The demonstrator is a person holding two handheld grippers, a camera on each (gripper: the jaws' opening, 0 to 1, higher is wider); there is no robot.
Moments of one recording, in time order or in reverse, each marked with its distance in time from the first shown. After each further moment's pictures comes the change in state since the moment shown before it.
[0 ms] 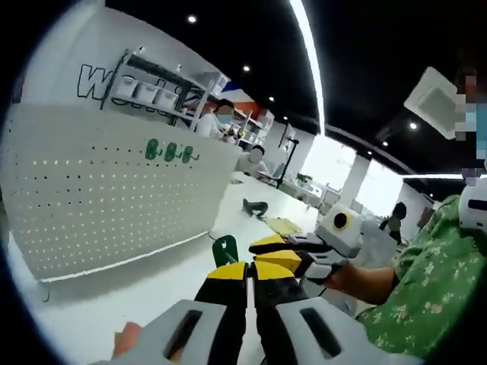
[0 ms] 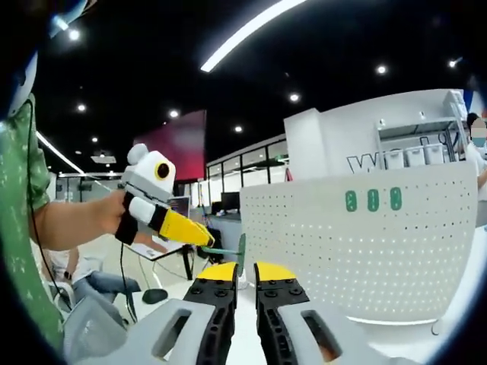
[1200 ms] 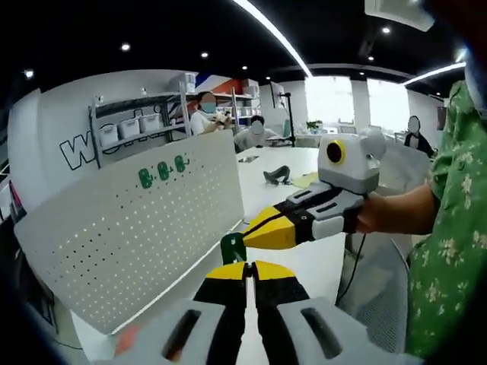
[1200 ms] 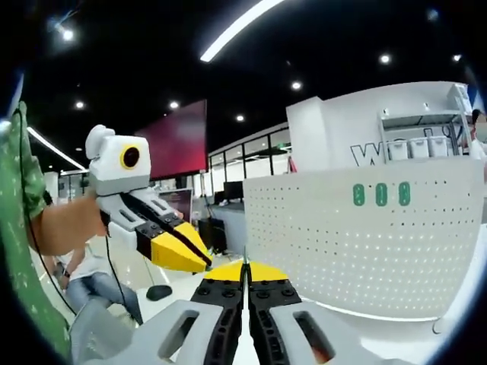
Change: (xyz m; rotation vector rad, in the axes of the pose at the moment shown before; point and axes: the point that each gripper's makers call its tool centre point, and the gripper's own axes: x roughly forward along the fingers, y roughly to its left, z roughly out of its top) left arm 0.000 0.002 -0.005 0.345 0.059 0.181; right arm 0.008 0.001 -0.001 0.021 0.059 -0.002
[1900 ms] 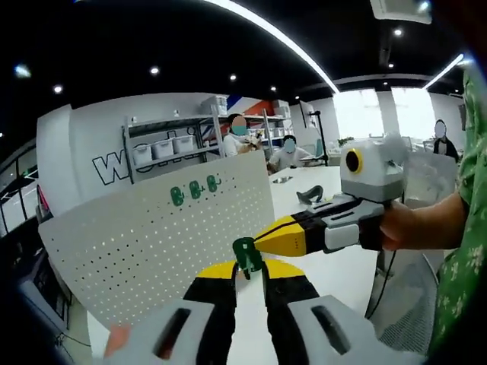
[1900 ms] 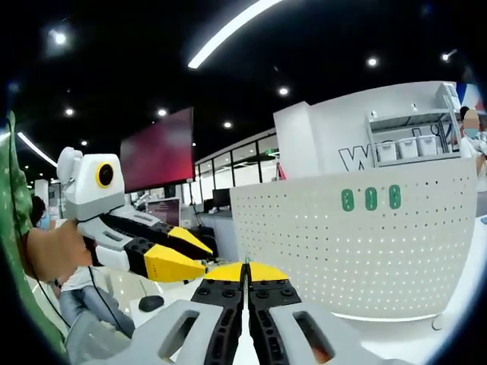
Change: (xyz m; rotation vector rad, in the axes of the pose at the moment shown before) left arm 0.003 0.013 0.008 0.040 -0.107 0.185; right arm 0.007 -0.013 0.009 0.028 -0.036 -0.061
